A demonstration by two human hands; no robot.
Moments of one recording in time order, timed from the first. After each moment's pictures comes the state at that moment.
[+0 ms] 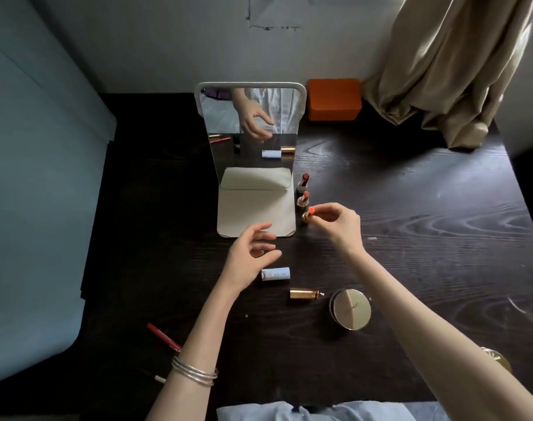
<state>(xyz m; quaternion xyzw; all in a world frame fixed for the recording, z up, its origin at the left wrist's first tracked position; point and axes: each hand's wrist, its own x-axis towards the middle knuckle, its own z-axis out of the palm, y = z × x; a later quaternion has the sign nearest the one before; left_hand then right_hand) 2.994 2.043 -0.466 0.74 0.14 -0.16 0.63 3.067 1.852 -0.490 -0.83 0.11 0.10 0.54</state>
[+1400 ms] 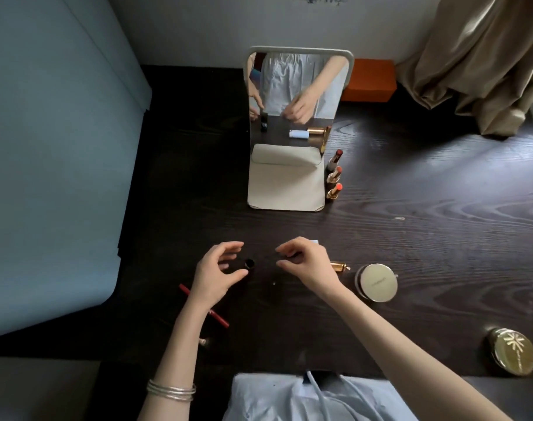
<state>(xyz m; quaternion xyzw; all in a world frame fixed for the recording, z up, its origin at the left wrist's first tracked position) 2.898 2.136 -0.488 0.83 0.19 -0.15 0.51 2.951 1.935 -0.506 -0.85 -0.07 0.23 0.47</state>
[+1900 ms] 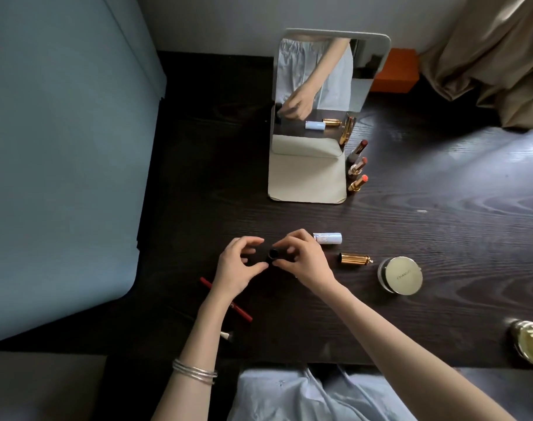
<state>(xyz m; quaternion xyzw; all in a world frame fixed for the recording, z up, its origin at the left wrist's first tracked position) 2.897 2.151 -0.510 0.83 0.17 -0.16 0.51 2.936 1.983 -0.526 -0.88 -0.09 0.23 0.41</state>
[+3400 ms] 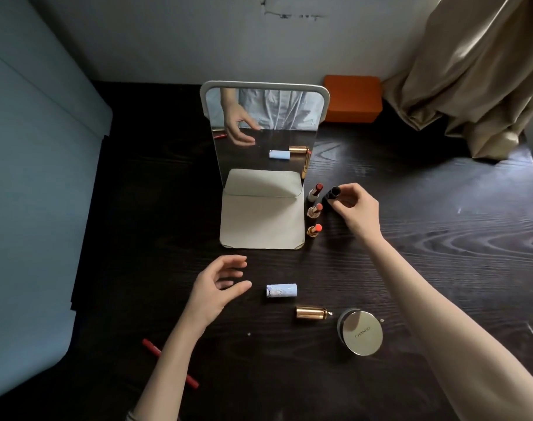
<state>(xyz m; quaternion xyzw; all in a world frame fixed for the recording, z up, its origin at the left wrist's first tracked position) 2.971 2.100 -0.486 0.74 0.21 -0.17 0.62 3.135 1.840 -0.524 -0.86 0.09 0.06 0.49</state>
